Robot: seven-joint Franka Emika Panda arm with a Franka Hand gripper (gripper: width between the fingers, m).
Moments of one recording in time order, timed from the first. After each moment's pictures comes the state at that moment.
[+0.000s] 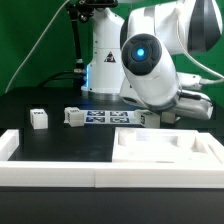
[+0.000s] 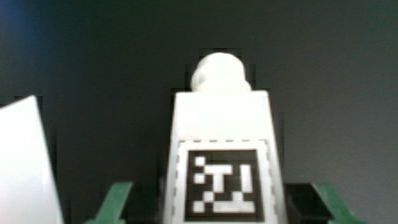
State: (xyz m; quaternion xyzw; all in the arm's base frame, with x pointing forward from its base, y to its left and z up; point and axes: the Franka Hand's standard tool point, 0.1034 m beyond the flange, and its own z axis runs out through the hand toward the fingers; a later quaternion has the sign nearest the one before) arm 0.346 0.126 0.036 -0.85 0.24 0.46 0.11
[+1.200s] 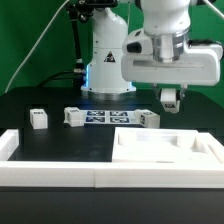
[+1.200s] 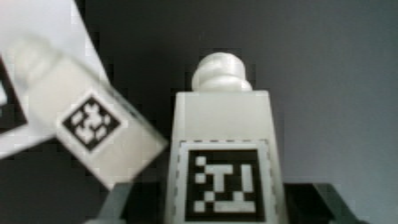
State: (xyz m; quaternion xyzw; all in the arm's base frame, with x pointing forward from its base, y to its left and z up) arm 0.405 0.111 0.078 -0.98 0.16 0.13 0.05
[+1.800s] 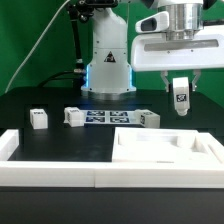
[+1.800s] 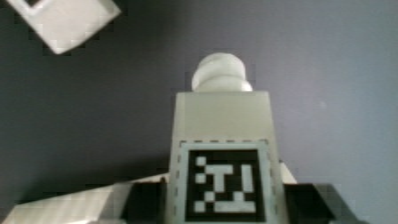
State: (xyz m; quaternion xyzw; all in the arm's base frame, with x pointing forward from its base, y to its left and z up) arm 0.433 0.133 0.095 -0.98 0.14 -0.09 0.06
